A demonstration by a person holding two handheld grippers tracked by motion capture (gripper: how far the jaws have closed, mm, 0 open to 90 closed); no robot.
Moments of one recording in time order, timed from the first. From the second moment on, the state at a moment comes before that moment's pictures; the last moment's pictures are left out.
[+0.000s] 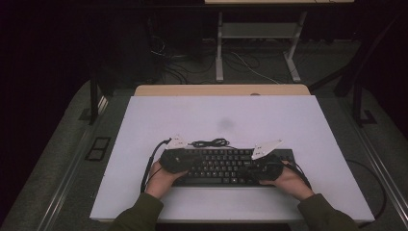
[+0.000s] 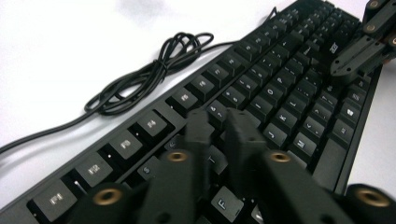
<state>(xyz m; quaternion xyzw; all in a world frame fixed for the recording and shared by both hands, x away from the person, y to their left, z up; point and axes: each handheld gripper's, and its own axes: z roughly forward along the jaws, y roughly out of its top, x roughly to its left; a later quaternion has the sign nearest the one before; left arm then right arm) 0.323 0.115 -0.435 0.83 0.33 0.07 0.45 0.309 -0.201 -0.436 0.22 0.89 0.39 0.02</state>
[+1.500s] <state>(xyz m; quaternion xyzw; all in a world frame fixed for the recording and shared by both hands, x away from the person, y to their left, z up) 0.322 0.111 -0.435 0.85 0.32 0.06 0.42 0.308 -0.201 -0.436 0.22 0.89 0.39 0.02</state>
